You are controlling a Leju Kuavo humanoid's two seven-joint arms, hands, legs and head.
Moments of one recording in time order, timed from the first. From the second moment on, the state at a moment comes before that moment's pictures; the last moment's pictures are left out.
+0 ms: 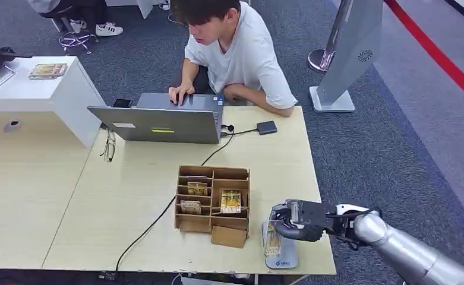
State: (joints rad) left arm 0.00 0.10 -1.08 -0.55 1.21 0.53 -0.42; right arm -0.37 -0.63 0.80 -1.40 -0.29 0.44 -0.22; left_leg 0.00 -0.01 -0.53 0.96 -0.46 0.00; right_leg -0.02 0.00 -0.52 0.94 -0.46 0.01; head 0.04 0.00
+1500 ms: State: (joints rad) left arm -0.05 0.09 -1.09 -0.52 1.19 0.52 -0.42; right arm -0.25 -0.54 0.68 -1.55 -0.46 0.66 -0.48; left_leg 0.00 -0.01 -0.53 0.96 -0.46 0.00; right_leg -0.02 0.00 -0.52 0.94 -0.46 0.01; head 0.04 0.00
